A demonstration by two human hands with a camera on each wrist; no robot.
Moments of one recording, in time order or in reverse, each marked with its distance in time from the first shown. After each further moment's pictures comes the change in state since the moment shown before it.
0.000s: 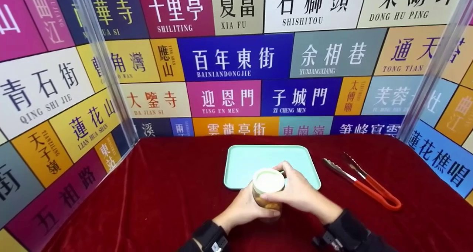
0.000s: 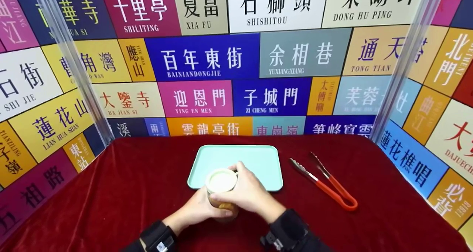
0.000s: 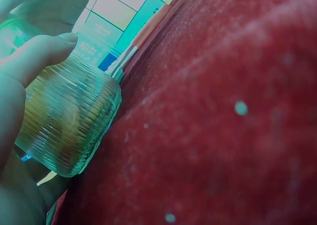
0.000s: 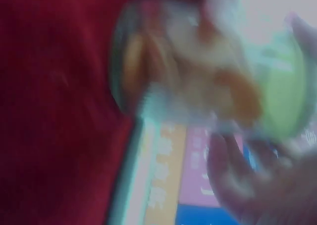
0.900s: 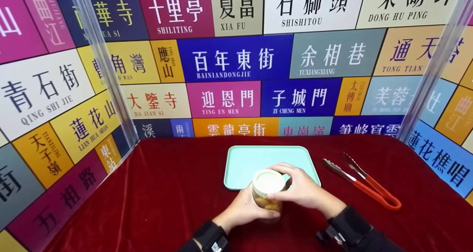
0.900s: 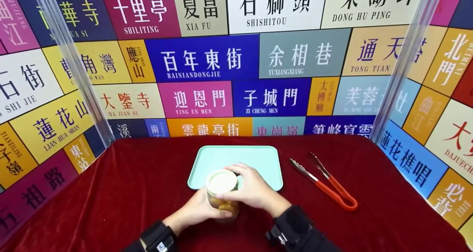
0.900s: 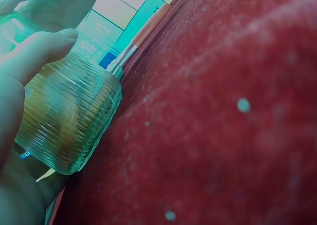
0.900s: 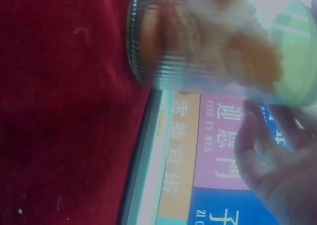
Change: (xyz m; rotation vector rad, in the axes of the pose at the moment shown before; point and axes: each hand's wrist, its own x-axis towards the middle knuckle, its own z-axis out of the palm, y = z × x) left_hand 0.001 -0.002 -0.002 0.027 -0.011 0.004; right_hand 0.007 0.018 -0.014 -0.016 -0.067 -0.215
